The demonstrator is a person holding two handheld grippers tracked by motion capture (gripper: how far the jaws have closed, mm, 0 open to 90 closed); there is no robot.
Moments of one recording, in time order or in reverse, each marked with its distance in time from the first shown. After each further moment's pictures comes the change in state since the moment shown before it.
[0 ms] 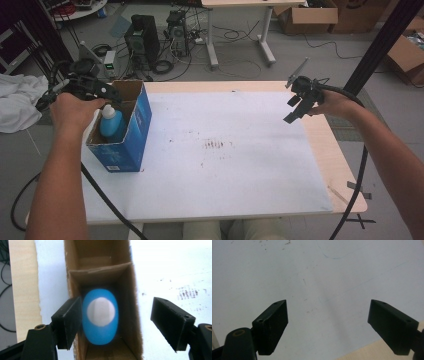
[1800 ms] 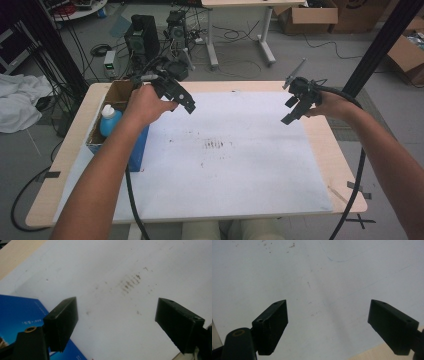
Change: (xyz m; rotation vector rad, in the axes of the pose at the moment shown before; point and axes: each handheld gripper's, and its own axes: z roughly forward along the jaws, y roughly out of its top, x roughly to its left) left arm -0.171 0.028 0.045 0.071 -0.132 0.577; right arm 0.008 0.006 0.002 -0.007 0.004 -0.006
